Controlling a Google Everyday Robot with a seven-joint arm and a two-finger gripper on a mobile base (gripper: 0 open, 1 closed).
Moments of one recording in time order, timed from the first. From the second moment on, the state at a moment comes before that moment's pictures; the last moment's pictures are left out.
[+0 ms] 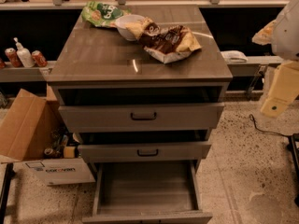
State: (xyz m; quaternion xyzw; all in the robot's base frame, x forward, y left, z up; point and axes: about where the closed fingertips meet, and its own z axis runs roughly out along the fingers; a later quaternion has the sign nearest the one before) arm 0.438 -0.217 0.976 -0.60 0.78 -0.03 0.16
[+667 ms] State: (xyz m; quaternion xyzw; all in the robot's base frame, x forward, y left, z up) arm 0.483 -0.203 0.977 -0.60 0.77 -0.02 0.20
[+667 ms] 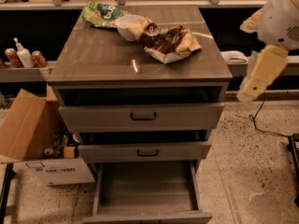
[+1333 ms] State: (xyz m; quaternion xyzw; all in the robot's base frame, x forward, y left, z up) arm 0.573 -0.157 0.966 -0.60 0.75 0.04 0.27
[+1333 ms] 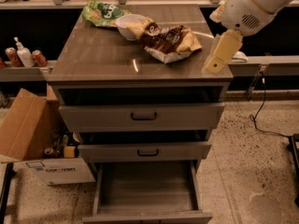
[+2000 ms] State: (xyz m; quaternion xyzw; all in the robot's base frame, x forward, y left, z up) arm 0.606 -0.133 0.946 -0.59 0.76 0.07 0.27
